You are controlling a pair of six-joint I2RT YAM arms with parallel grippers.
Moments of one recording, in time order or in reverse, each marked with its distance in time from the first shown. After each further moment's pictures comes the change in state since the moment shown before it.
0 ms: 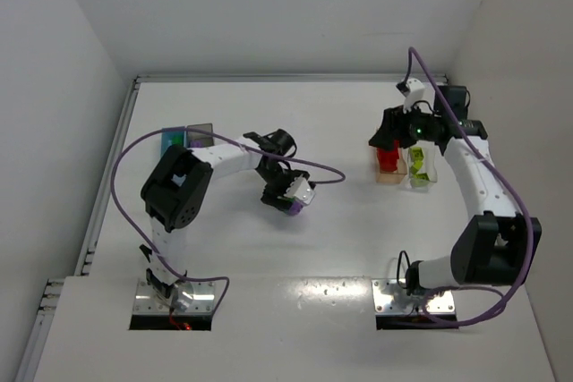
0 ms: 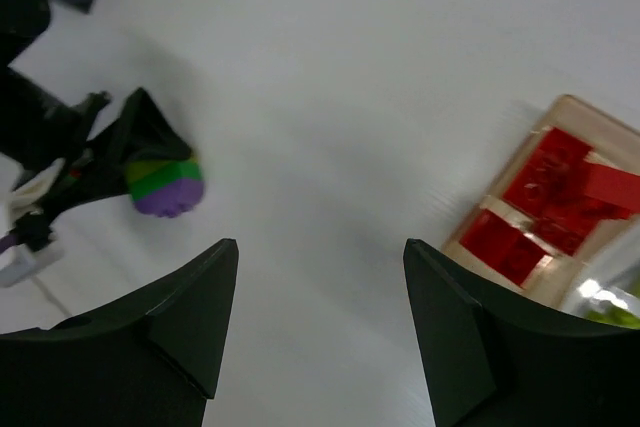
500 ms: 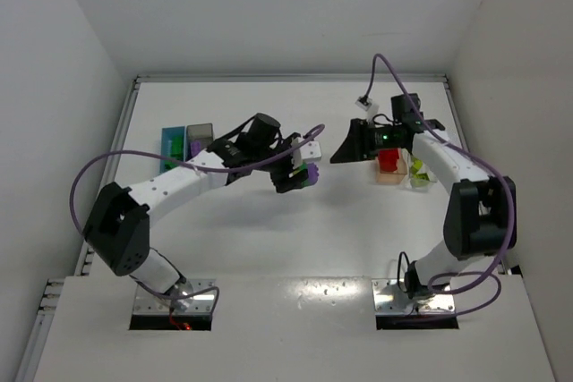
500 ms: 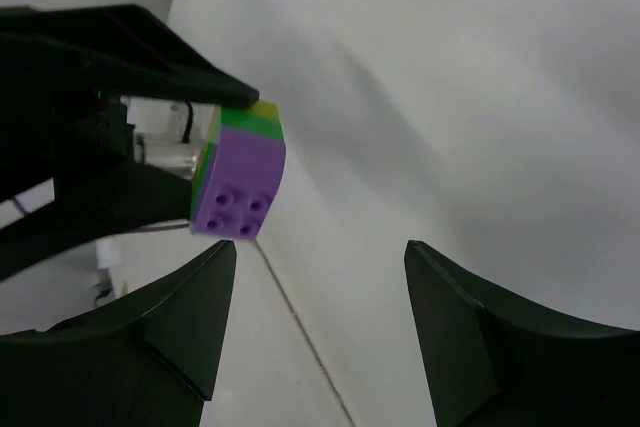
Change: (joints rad) left arm -0.029 -0.420 -0.181 0.423 -0.056 -0.897; right arm 0.179 0.173 -0.067 0.080 -0.352 0.288
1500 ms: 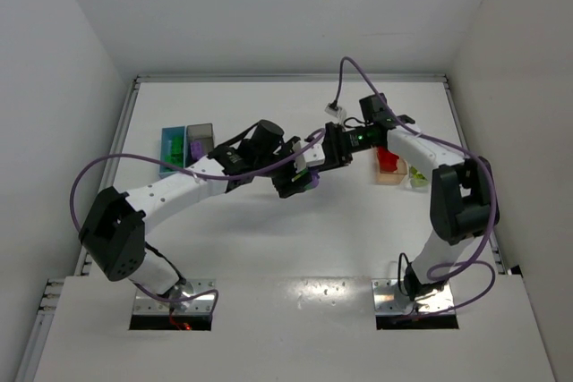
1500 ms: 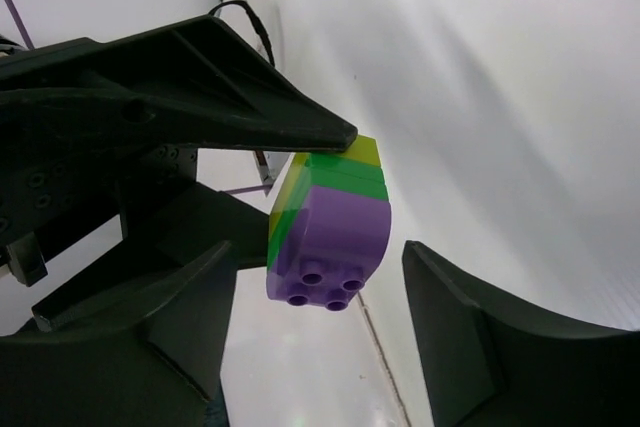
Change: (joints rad) left arm -0.066 -0.053 -0.040 0.038 -0.114 -0.125; right arm 0.171 0.159 0.093 0.010 -0.145 0.106
